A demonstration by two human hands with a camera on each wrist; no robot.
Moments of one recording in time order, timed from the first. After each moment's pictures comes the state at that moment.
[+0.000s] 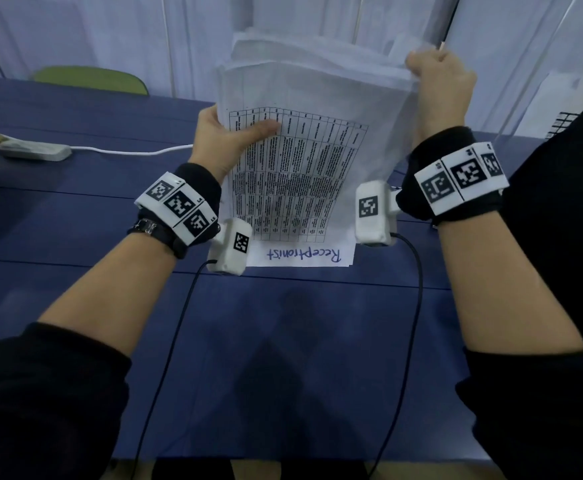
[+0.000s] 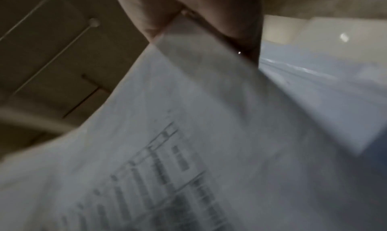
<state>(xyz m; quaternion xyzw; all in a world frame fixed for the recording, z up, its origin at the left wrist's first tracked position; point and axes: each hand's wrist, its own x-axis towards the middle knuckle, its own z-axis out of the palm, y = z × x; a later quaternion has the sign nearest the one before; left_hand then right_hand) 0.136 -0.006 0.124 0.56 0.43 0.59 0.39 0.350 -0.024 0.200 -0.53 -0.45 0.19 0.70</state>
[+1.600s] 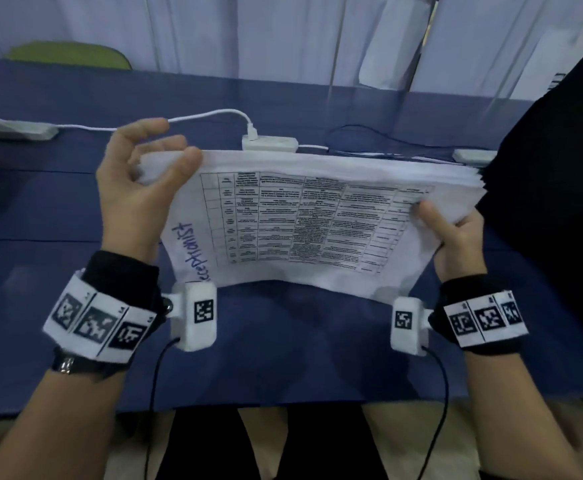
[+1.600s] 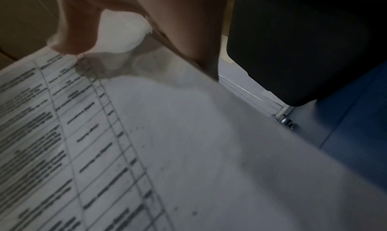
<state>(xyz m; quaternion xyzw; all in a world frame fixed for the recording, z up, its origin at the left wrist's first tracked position) 0.088 -0.122 0.078 0.54 0.37 0.69 0.31 0.406 -0.137 0.040 -0.36 -0.47 0.37 0.71</state>
